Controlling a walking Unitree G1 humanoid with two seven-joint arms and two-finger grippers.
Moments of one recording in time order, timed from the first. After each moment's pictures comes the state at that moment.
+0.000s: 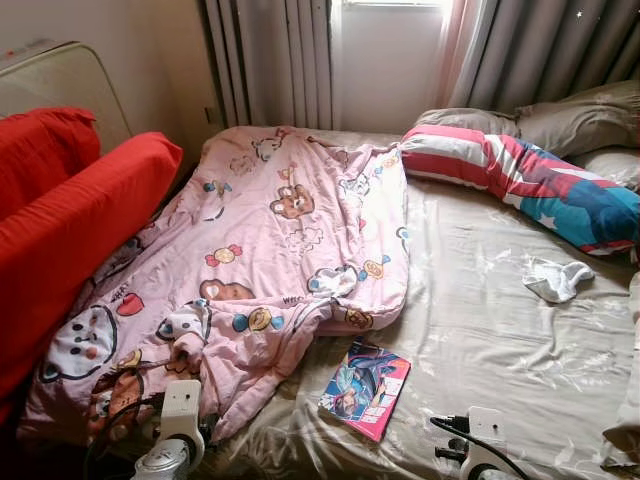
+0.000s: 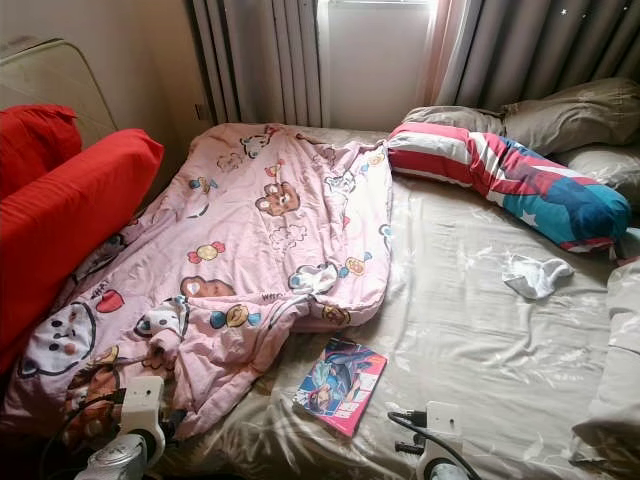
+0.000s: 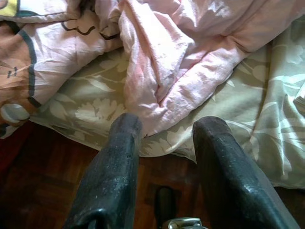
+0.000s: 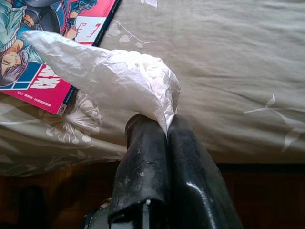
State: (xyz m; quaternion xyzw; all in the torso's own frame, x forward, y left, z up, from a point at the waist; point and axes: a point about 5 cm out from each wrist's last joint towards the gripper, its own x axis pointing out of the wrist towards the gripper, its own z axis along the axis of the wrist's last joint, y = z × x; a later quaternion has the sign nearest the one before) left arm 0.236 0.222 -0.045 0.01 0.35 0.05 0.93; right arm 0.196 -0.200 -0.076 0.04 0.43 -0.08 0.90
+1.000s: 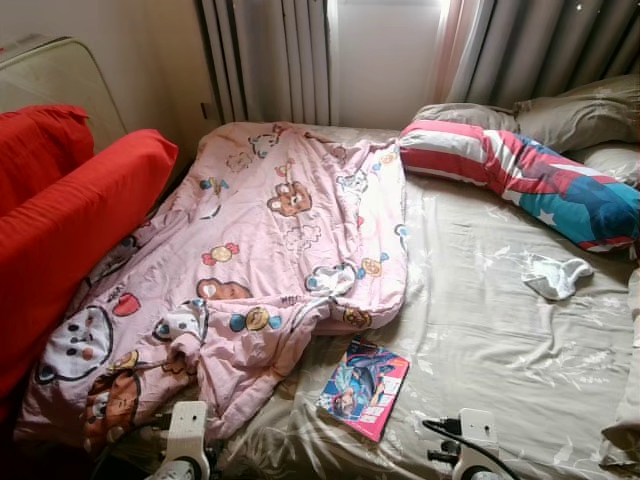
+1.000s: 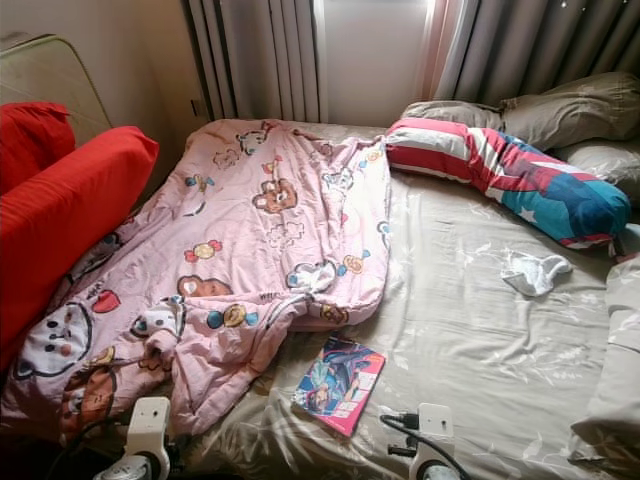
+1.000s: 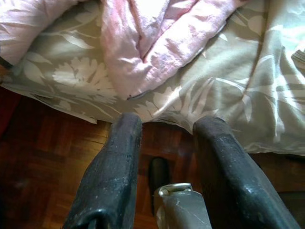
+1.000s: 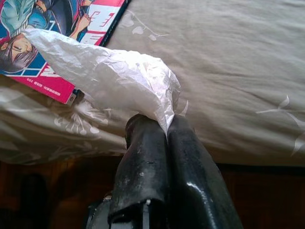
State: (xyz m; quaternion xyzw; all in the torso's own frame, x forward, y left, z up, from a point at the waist) left arm 0.212 0.209 -0.064 0.00 0.40 0.03 0.92; right arm 0.194 -0.189 -0.078 0.02 0.43 -0.05 0.90
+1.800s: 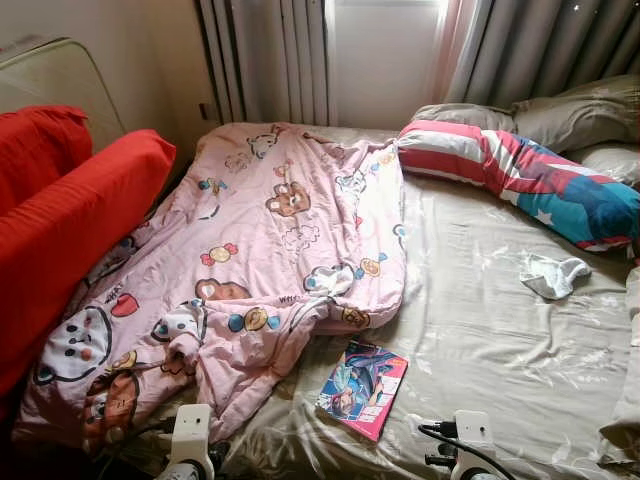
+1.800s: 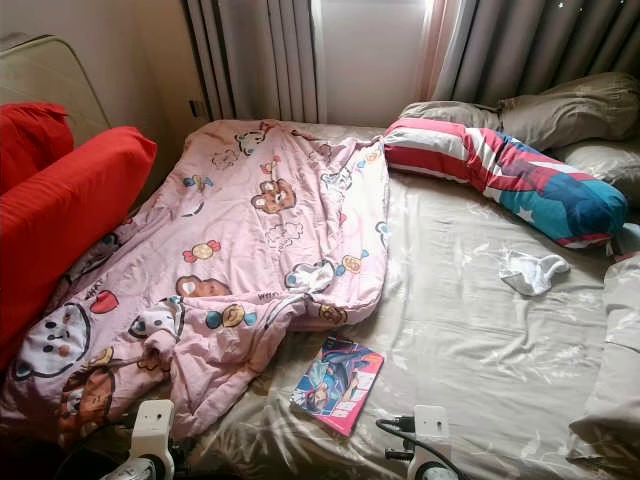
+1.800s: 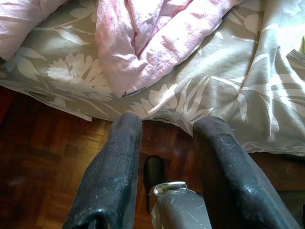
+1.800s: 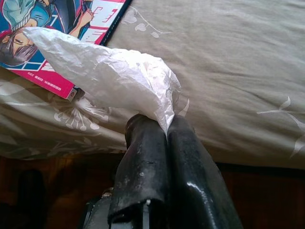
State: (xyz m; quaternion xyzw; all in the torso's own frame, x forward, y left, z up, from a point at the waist) left arm 0.211 0.208 -0.065 -0.01 0.40 0.04 0.91; right arm 0.193 -0.189 -0.079 0.01 0.44 -0.04 0.90
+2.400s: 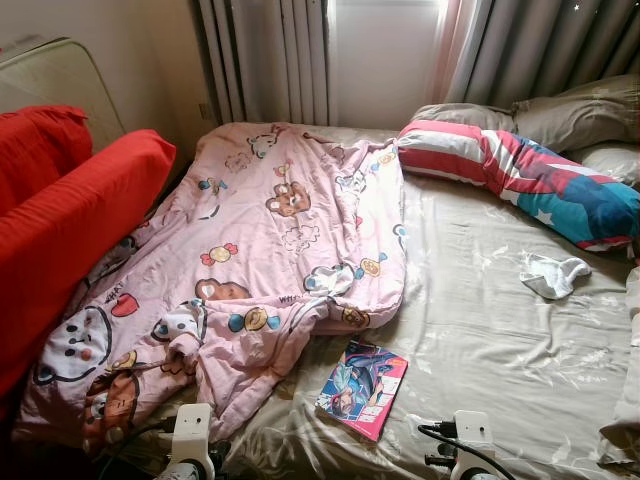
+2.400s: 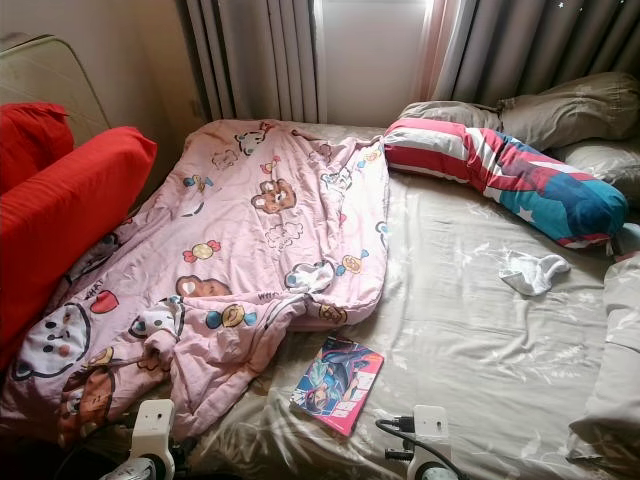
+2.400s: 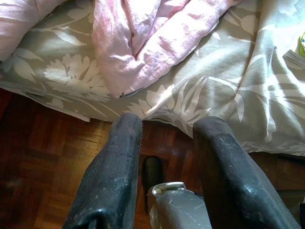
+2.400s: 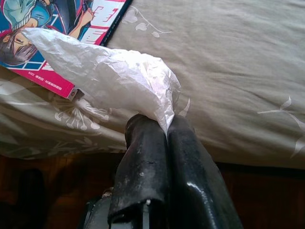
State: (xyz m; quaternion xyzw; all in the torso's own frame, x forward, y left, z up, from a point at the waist) left arm 0.211 0.207 -0.065 -0.01 0.40 0.03 0.92; right arm 0.192 -0.189 -0.079 0.01 0.44 -0.04 0.90
